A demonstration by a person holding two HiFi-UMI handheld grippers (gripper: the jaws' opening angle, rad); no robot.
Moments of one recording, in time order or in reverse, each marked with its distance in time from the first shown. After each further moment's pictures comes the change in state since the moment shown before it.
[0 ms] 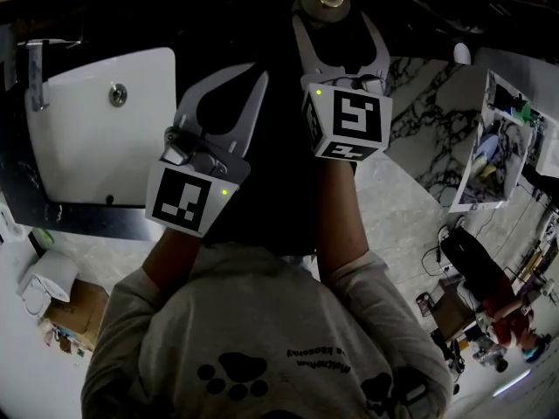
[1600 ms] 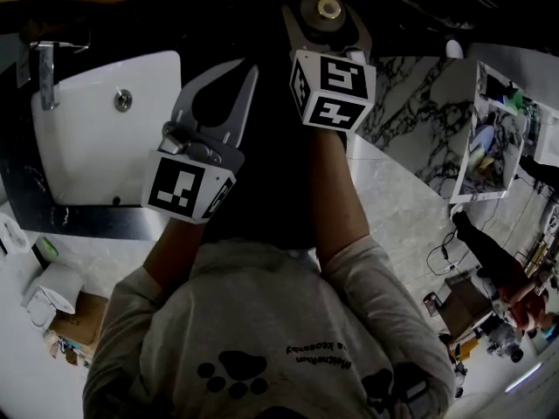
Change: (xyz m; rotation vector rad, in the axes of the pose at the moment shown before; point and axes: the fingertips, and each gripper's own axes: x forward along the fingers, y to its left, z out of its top) left arm -0.010 0.009 0.009 -0.056 -0.005 0.010; right arm 0.021 -0.005 -0.005 0.097 0.070 -0.077
